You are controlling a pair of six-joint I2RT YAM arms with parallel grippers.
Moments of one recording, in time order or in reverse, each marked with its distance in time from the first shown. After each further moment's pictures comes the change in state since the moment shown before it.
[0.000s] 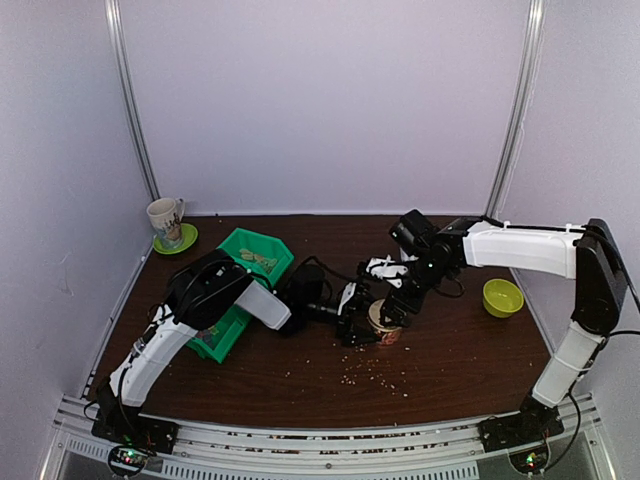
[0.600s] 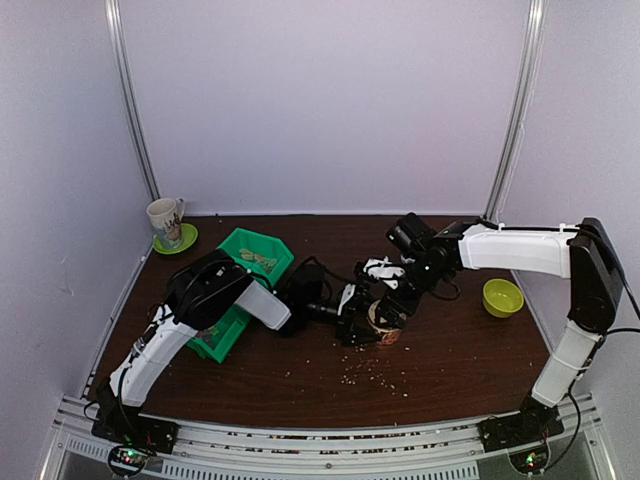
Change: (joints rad) left arm 0.000 0.000 -0.003 0.007 -0.002 -0.004; right arm 0.007 0.024 -0.014 0.050 -0.009 0.058
